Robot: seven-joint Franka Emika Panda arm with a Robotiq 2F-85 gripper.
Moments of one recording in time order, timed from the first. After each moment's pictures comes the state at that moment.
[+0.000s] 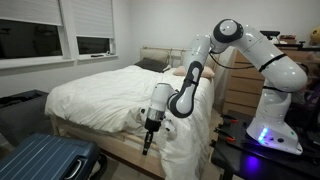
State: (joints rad) arm 0.00 0.88 0.56 -2.06 -0.28 3.03 0.09
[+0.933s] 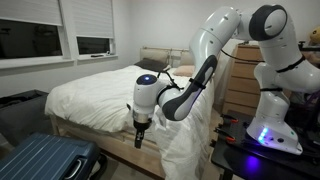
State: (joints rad) arm 0.84 0.68 -0.13 -1.86 -0.33 2.60 0.49
